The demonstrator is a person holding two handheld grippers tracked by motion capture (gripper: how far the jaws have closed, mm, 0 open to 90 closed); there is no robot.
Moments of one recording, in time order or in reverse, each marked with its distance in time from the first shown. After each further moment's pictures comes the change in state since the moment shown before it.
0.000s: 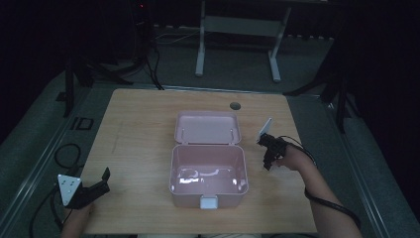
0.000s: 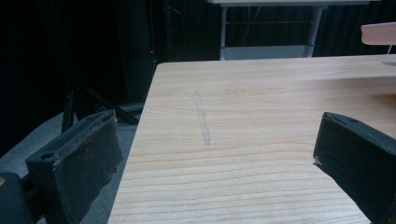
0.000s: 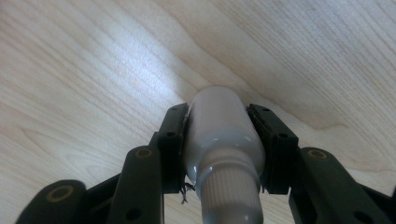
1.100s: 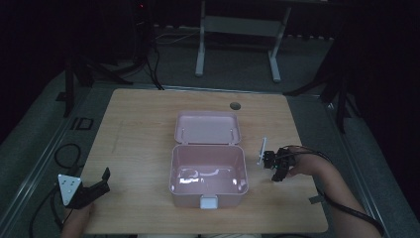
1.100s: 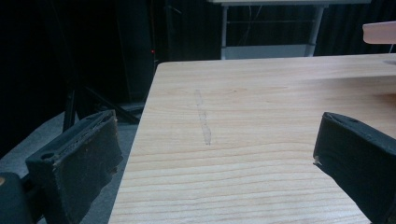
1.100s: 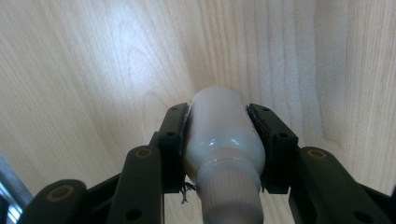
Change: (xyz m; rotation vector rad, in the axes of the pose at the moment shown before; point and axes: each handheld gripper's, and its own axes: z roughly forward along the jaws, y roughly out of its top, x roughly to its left) left arm 0.000 0.000 0.000 0.002 0.004 0.001; right arm 0.041 -0.048 -0.015 -0.001 -0.116 -0.653
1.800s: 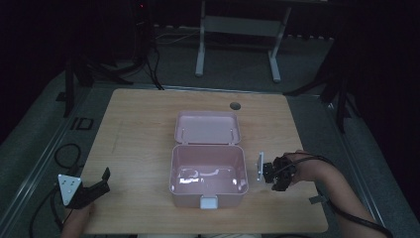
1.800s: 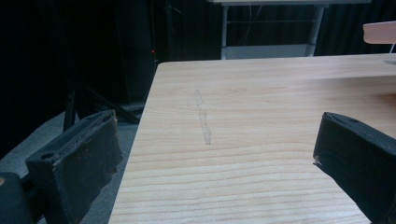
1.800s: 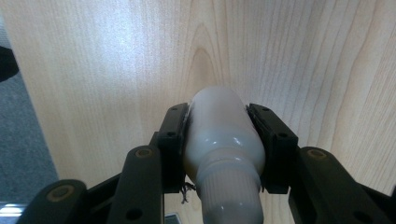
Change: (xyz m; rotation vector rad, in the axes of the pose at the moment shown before) left arm 0.000 0.000 0.000 0.001 0.000 0.000; right arm 0.039 0.003 -0.016 -0.008 -0.035 -0.231
